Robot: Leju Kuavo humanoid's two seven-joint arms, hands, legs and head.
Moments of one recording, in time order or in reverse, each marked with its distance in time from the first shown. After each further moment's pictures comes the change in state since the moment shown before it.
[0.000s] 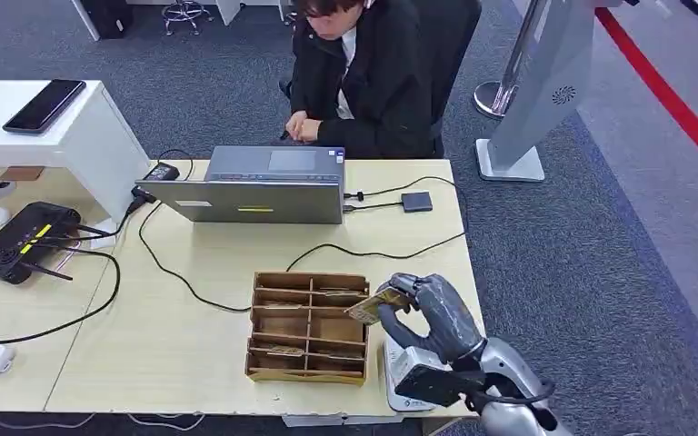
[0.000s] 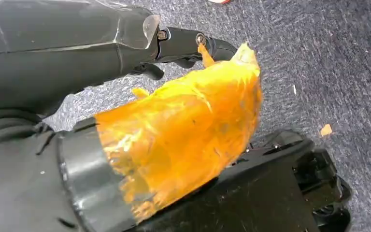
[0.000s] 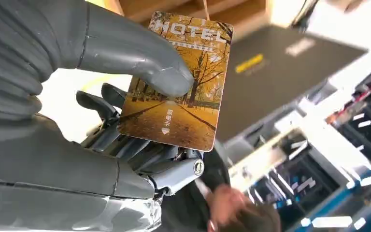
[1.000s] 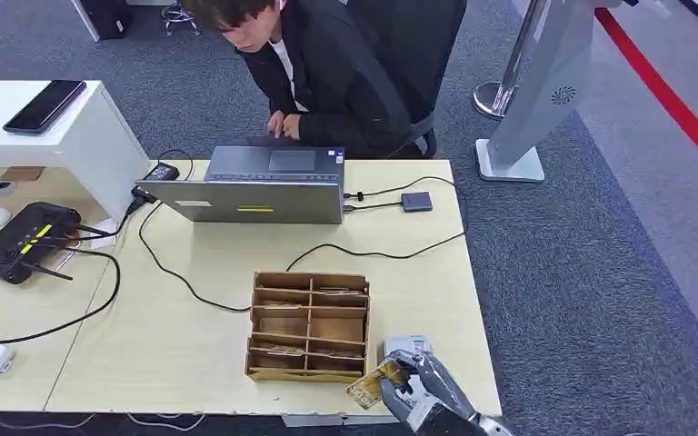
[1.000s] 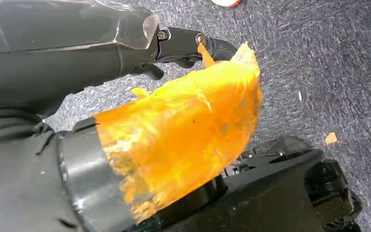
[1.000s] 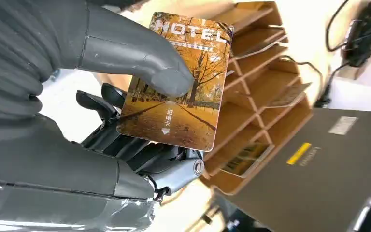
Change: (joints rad) left arm 0.015 0.000 0.000 0.000 0.018 0.034 -0.015; right arm 0.202 -0.018 0.061 0.119 -0.283 -0.022 -0.064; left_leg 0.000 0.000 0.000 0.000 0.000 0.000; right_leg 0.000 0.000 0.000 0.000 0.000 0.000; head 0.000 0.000
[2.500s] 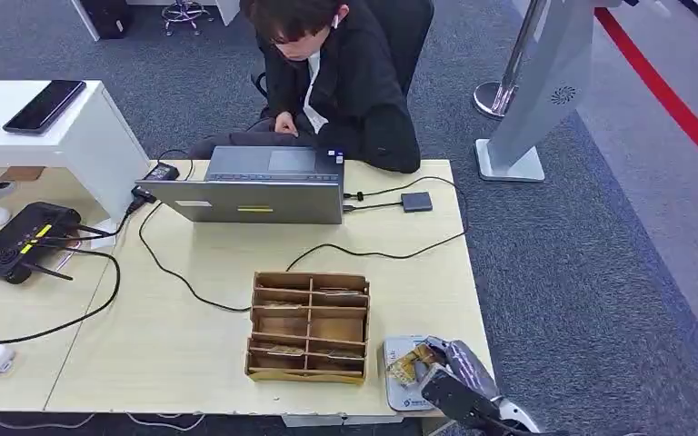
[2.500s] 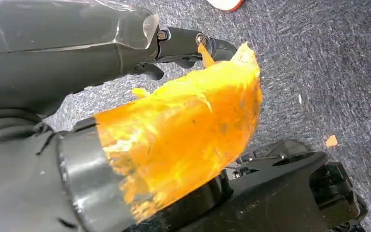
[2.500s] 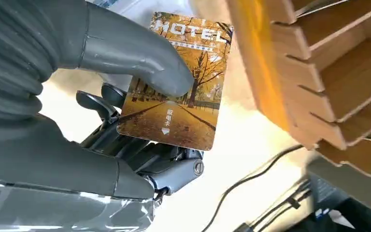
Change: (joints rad) left arm 0.010 0.001 -0.001 0.000 -0.007 0.013 -0.012; right arm -0.042 -0.030 -0.111 0.150 0.130 -0.026 0.116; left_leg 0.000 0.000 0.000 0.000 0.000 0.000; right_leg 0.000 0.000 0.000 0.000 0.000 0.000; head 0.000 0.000
